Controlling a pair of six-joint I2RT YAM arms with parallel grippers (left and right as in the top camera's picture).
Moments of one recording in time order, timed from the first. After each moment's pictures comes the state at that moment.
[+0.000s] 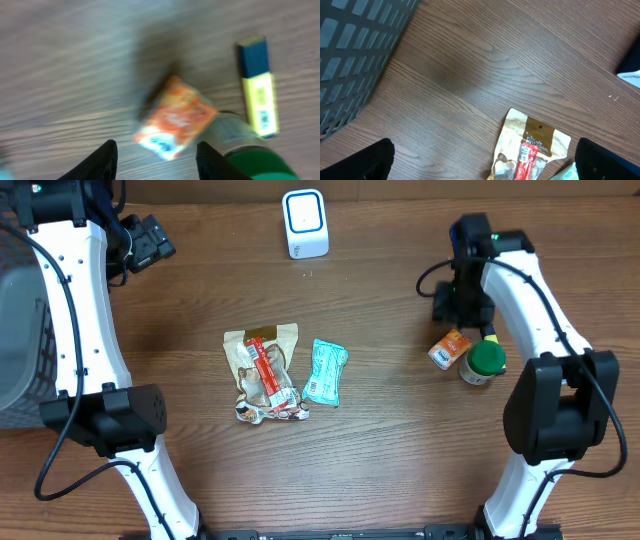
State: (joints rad) left arm 0.14 2.16 2.56 -1.69 -0.05 -0.46; right arm 0.10 2.04 1.76 -1.22 0.00 0.29
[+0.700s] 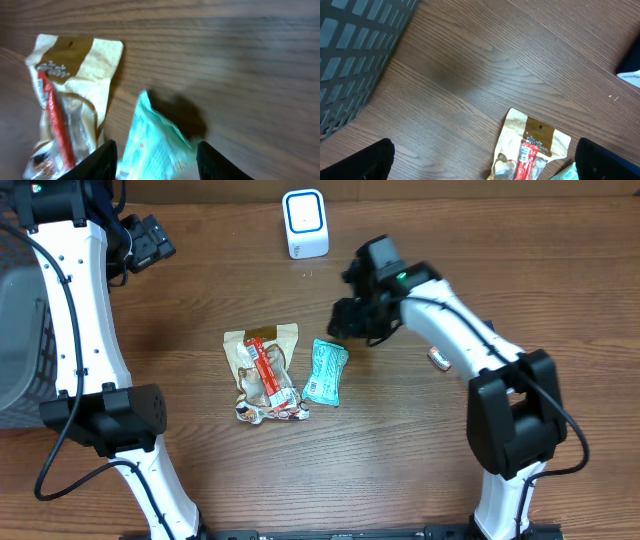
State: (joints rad) left arm 0.14 2.16 2.56 -1.69 -0.05 -0.46; right arm 0.44 2.04 1.58 -0.77 -0.34 0.30
